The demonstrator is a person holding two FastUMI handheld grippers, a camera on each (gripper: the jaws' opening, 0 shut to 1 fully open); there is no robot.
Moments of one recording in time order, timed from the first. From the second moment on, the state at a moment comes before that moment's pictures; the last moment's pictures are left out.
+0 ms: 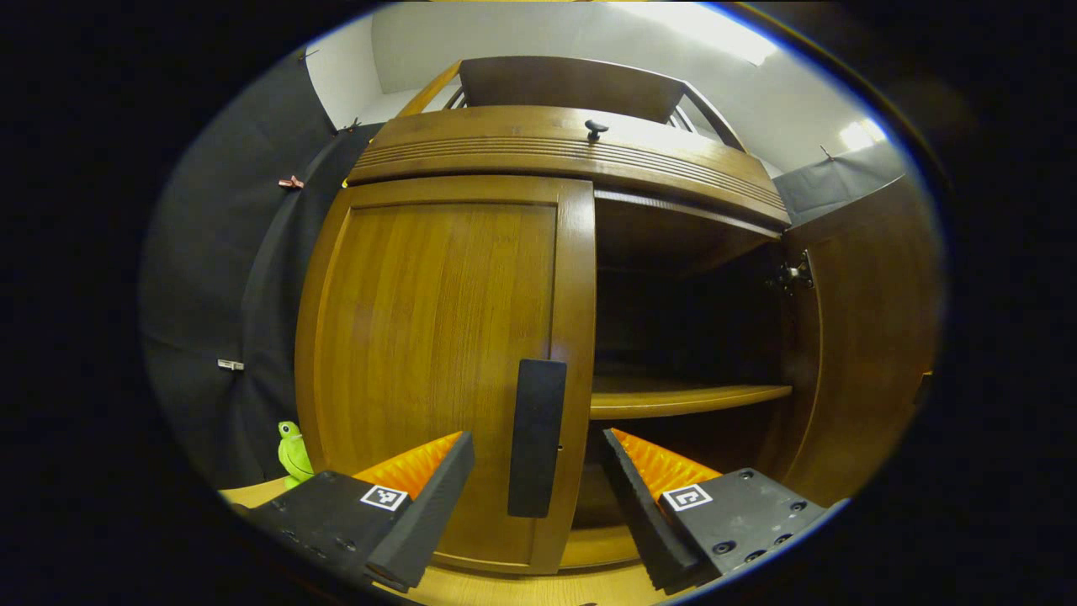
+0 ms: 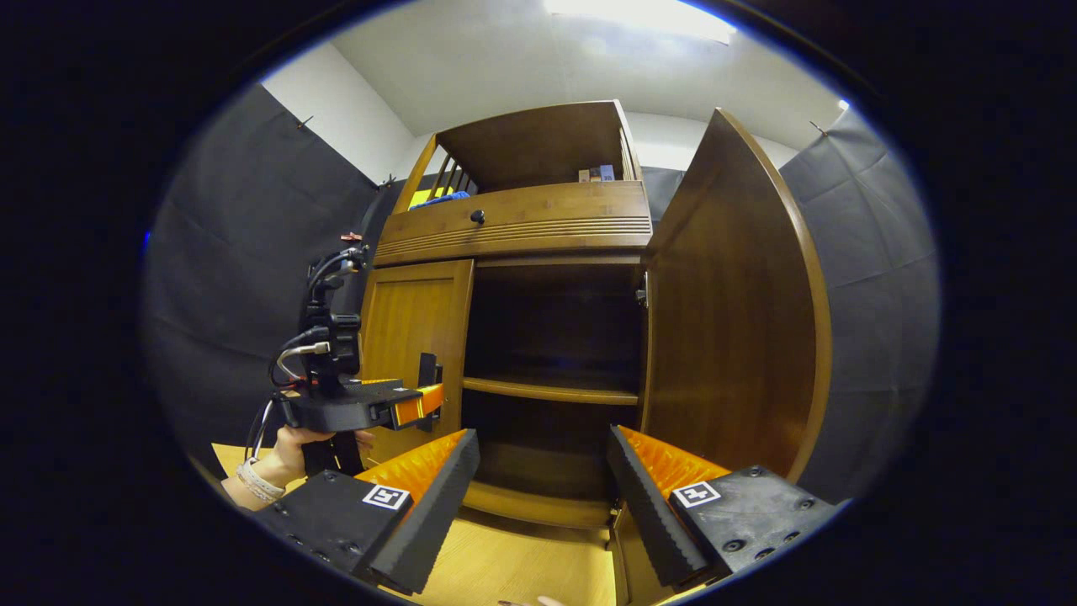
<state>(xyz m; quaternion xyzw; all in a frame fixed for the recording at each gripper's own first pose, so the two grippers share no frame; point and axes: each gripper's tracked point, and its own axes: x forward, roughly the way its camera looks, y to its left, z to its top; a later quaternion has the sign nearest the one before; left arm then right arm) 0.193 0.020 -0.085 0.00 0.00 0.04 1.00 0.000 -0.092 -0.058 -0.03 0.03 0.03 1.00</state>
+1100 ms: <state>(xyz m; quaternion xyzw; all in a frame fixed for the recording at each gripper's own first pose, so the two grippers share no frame) 0.189 0.027 -0.096 -0.01 0.01 0.02 1.00 0.002 -0.104 -0.073 -0.04 0.05 0.00 1.00</state>
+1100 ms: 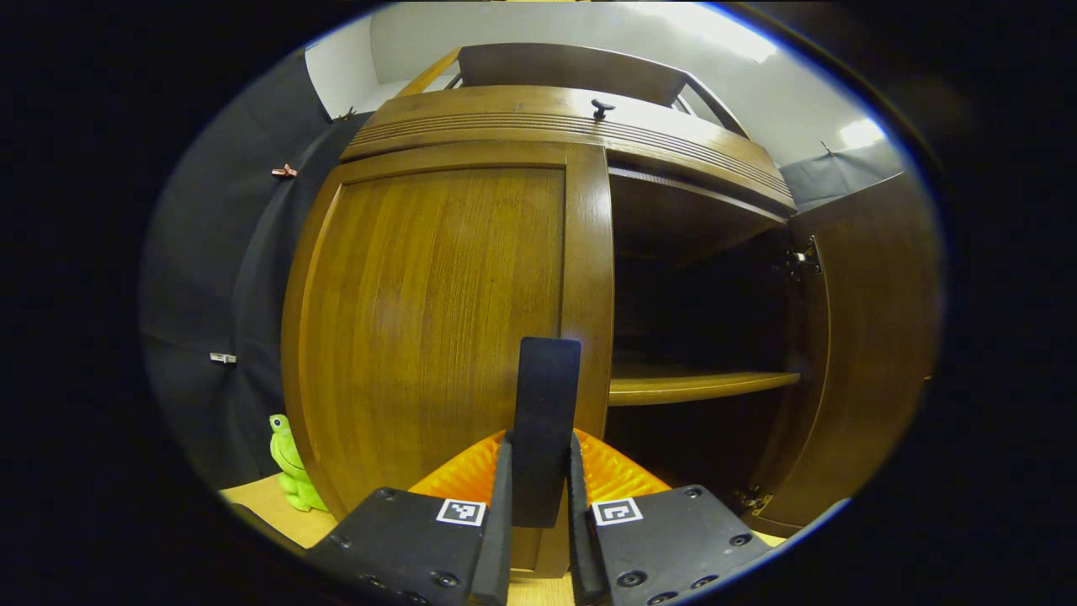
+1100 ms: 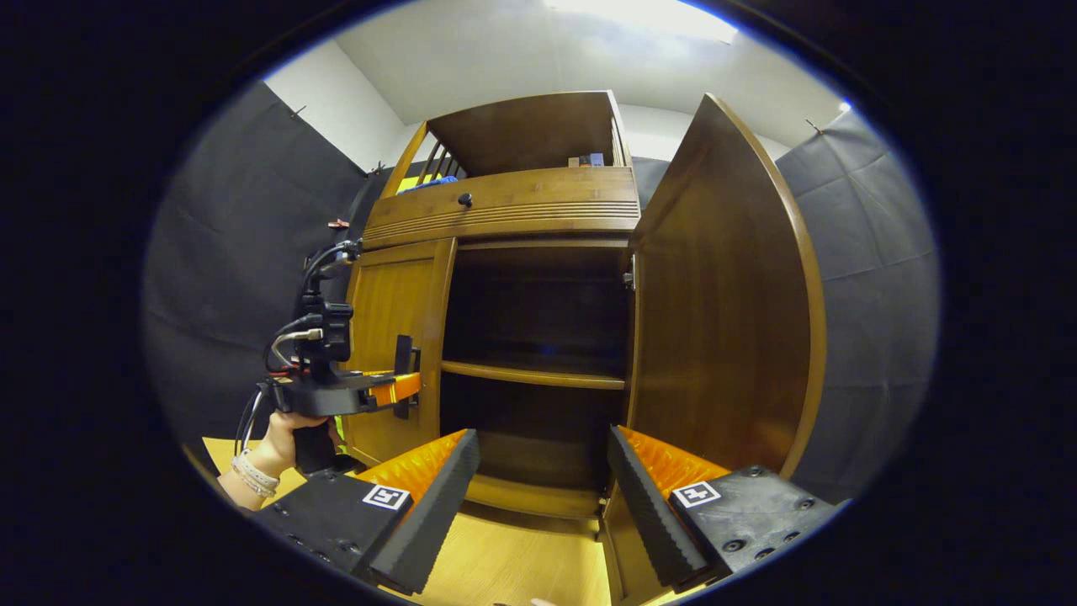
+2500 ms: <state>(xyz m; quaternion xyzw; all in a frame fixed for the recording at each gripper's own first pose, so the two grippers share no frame) 0.049 0.085 -0.078 -0.02 0.02 0.01 1.00 -0.029 0.013 -0.065 0.00 0.05 0.08 1.00</state>
